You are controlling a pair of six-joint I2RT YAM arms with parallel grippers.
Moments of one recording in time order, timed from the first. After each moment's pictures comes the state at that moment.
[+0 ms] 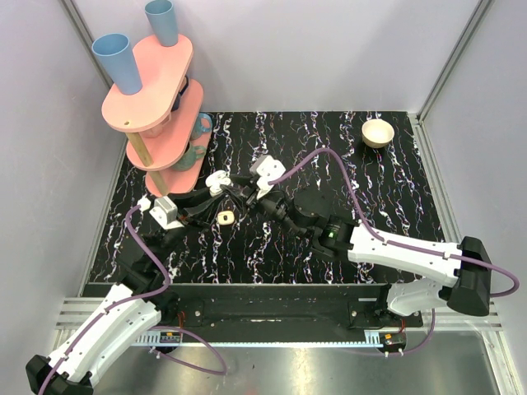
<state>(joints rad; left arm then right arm) -0.55 0.45 0.37 0.51 0.22 -0.11 1.19 1.33 1.10 0.44 0.22 -0.07</state>
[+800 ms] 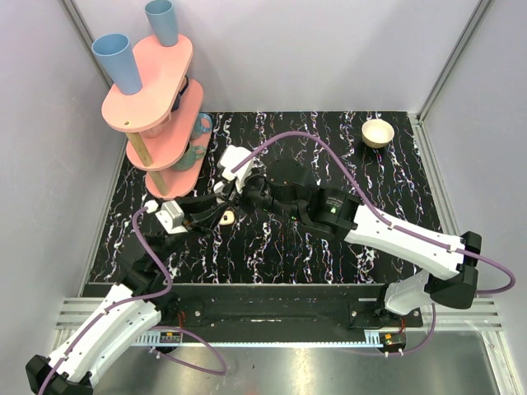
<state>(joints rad) -0.55 0.44 0.37 0.48 0.34 -0.08 1.17 1.44 1.53 -0.24 0.06 -0.15</state>
